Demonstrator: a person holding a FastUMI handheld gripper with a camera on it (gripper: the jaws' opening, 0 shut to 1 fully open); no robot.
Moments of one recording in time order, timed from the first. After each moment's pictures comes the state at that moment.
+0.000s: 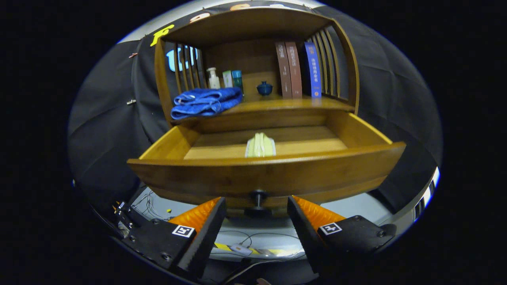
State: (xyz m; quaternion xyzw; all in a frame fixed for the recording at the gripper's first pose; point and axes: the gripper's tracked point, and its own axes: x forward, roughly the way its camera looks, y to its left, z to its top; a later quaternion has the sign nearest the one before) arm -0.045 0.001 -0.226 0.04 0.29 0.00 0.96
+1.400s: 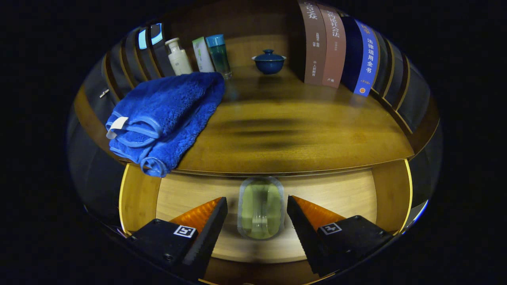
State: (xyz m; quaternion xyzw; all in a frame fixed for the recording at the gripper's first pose) arm 0.145 -0.008 -0.275 0.04 0.51 -0.01 0.86
